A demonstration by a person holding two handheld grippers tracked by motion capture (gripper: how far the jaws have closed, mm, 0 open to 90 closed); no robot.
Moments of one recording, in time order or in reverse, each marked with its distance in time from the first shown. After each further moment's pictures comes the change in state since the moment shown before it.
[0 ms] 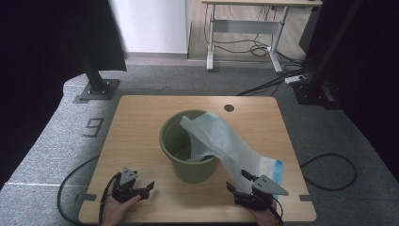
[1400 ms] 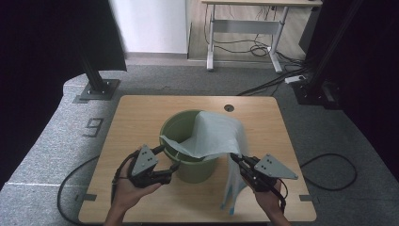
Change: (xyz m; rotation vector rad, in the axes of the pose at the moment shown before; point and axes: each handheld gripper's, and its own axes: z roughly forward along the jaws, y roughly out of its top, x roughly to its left) left arm -0.087 0.135 -0.070 -0.272 -0.140 0.266; right arm 0.009 0.105 -0.013 -0.193 0.042 -0.164
